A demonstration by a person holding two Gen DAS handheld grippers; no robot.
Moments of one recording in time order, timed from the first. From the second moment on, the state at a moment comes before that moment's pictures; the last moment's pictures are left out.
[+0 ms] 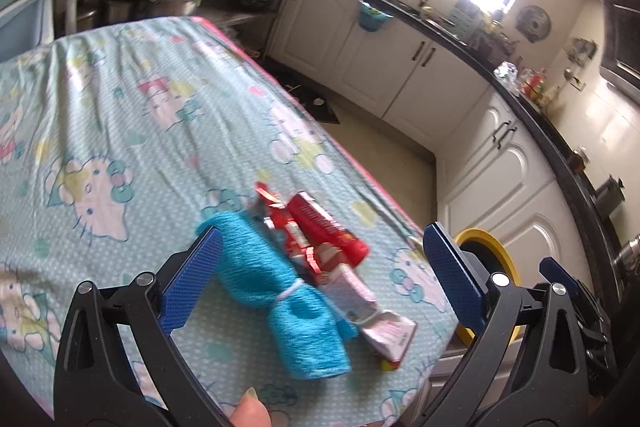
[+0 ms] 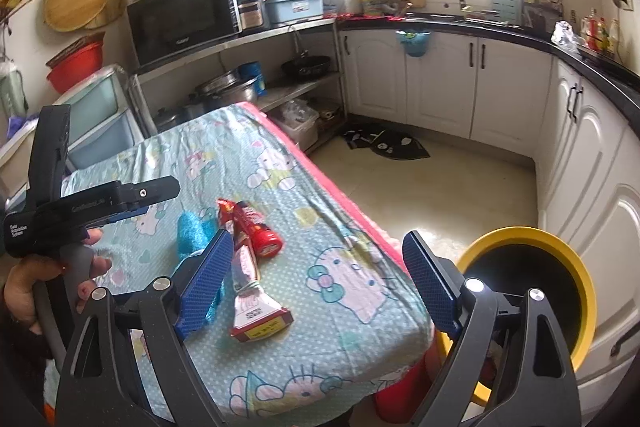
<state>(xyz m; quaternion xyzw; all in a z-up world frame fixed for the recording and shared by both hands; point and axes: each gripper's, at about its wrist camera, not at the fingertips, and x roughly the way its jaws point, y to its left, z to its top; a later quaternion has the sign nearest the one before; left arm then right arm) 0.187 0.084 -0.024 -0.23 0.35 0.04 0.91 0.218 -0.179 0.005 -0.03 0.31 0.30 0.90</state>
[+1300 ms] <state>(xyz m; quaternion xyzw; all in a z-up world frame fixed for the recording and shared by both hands) 0.206 0.118 -0.106 -0.31 0.42 0.07 0.85 0.255 -0.084 -0.100 -0.11 0.46 0.38 0.80</state>
